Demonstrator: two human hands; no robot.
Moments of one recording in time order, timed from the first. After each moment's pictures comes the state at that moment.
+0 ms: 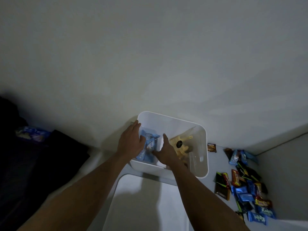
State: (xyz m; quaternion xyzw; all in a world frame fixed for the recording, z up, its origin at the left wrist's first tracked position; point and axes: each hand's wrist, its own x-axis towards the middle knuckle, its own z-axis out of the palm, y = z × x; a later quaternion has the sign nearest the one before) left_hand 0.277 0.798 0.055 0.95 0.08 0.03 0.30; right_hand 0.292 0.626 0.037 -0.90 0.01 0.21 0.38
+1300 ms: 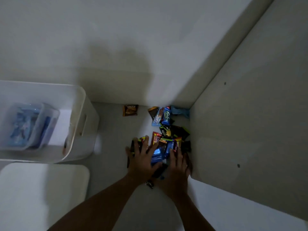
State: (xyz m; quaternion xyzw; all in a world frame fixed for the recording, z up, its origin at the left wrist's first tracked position) left_hand 0.225 0.323 -0.097 0.97 -0.08 -0.20 0.14; right_hand 0.176 0.172 -0.089 -0.97 0.07 0.10 0.21
